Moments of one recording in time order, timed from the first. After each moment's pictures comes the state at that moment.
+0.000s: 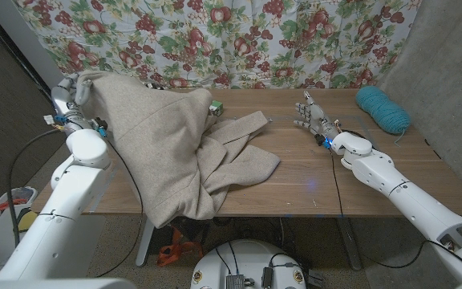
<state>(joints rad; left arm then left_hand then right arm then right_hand) 1.10 0.53 -0.10 -1.77 -0.23 0.05 0.74 0.94 0.17 0.70 -0.16 0.18 0.73 -0.07 0.21 0.69 0.58 -0.20 1.56 1.24 1.06 -0.18 1.29 1.13 0.78 -0.08 1.54 0.88 -0.77 -0.61 -0.42 -1.41 0.64 0.01 0.04 0.15 0.05 -0.02 0.00 0.21 0.12 0.00 0.19 0.18 0.11 0.05 0.20 0.19 0.00 0.00 0.20 0.19 0.19 0.14 0.19 0.17</state>
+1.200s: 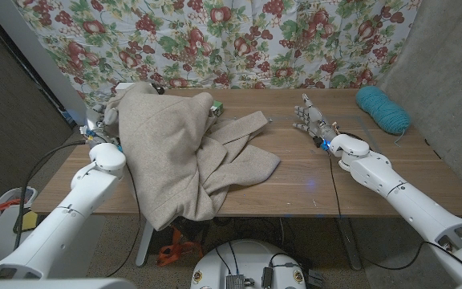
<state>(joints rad) 1.01 0.63 0.10 -1.56 -0.22 0.14 0.77 0.93 0.17 0.70 -0.16 0.18 0.73 -0.07 0.21 0.67 0.58 -0.20 1.56 1.24 1.06 -0.18 1.27 1.13 0.77 -0.08 1.54 0.84 -0.77 -0.60 -0.43 -1.42 0.64 -0.01 0.03 0.15 0.06 -0.02 0.00 0.21 0.12 0.00 0.19 0.18 0.11 0.05 0.20 0.19 0.00 0.00 0.20 0.19 0.19 0.14 0.19 0.17</state>
